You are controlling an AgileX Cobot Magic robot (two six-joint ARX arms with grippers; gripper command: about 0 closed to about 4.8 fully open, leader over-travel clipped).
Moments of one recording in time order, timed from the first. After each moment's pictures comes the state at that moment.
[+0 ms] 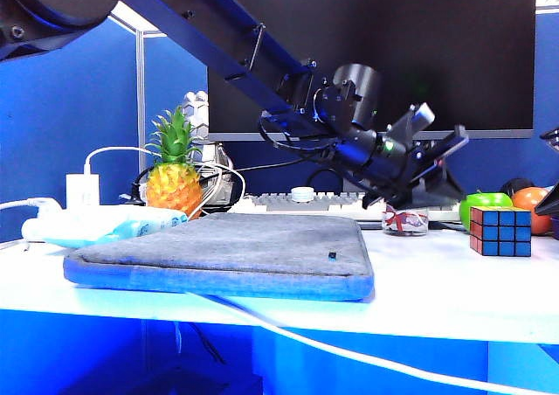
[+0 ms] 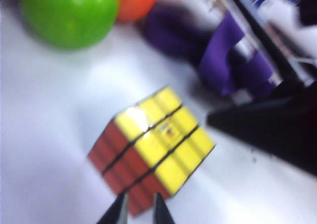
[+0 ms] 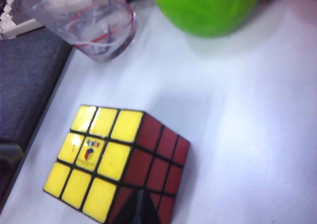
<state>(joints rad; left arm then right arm) -0.73 2.67 2.34 -0.07 0.48 -0.29 -0.33 1.82 0.95 0.24 -0.73 0.16</state>
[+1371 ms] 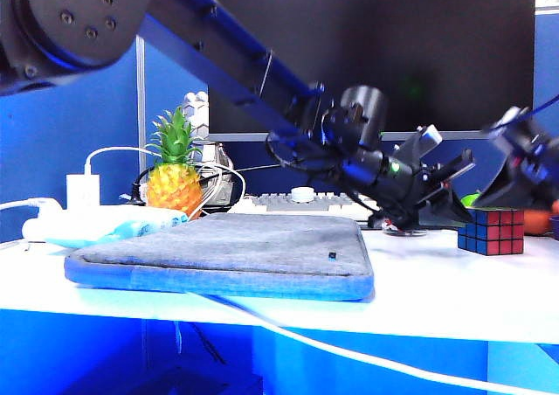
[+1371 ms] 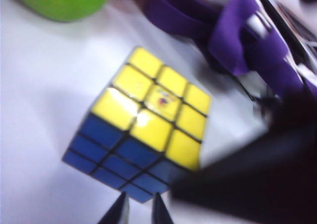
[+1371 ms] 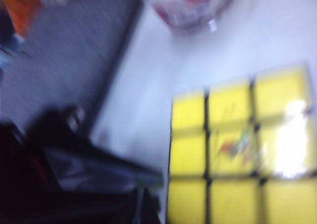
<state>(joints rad) -0.74 2.75 2.42 -0.11 0.49 -0.28 -0.18 1.84 1.00 0.22 -0.76 0.22</state>
